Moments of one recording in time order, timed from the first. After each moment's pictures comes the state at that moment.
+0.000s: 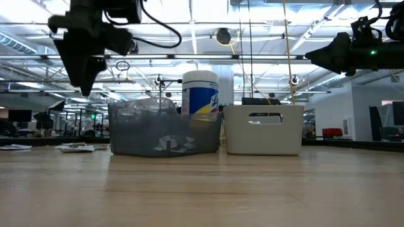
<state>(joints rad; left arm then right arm) 0.10 1.36 1.06 -1.21 0.08 -0.17 -0.74 0.01 0.01 0.25 -0.03 0.01</state>
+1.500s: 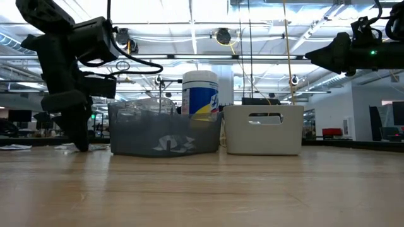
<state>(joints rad) -0.03 1.35 0.52 -0.51 -0.12 -0.45 -0.74 0.01 0.01 0.25 -0.03 0.01</state>
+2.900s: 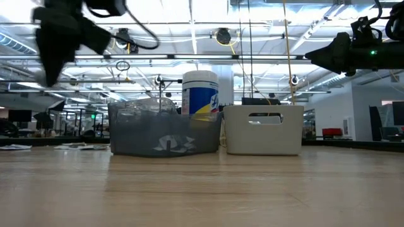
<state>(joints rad) -0.01 1.29 1.03 -1.35 0.05 -0.57 -0.74 0.01 0.01 0.25 -0.03 0.01</state>
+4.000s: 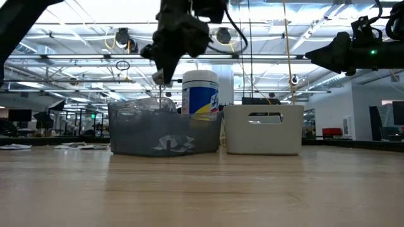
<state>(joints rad) 0.10 2.06 1.96 -1.53 0.09 -0.58 -0.74 0.01 0.01 0.25 -0.03 0.01</state>
